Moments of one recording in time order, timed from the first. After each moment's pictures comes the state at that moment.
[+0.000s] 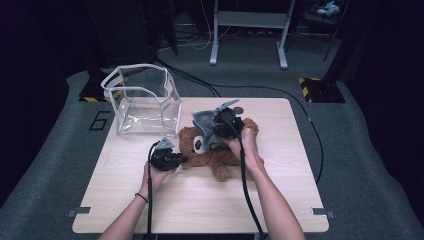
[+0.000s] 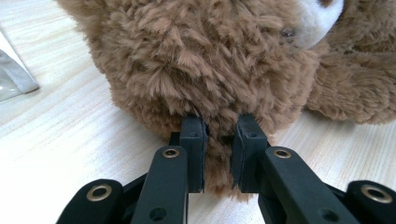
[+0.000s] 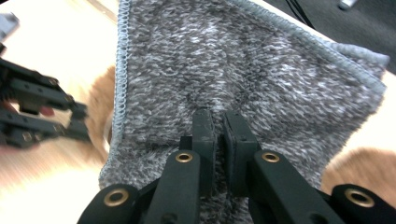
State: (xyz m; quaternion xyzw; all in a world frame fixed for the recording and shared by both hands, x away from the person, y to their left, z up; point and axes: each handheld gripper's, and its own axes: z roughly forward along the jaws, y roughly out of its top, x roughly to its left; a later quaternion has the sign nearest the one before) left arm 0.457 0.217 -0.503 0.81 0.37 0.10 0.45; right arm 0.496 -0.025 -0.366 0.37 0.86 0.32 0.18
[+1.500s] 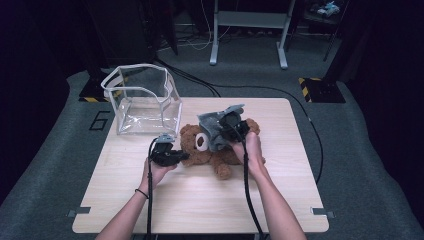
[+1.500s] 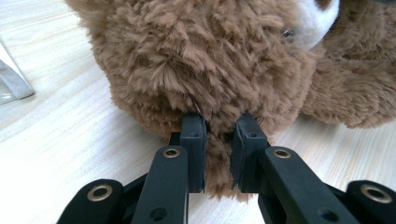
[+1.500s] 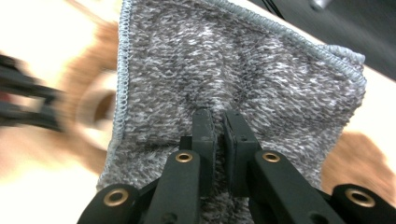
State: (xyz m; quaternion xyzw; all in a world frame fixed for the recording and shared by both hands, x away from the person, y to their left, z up) left arm 0.468 0.215 -0.486 0.80 0.38 0.07 0.45; right arm 0.482 -0.038 -0.372 0.39 0.84 0.32 0.21
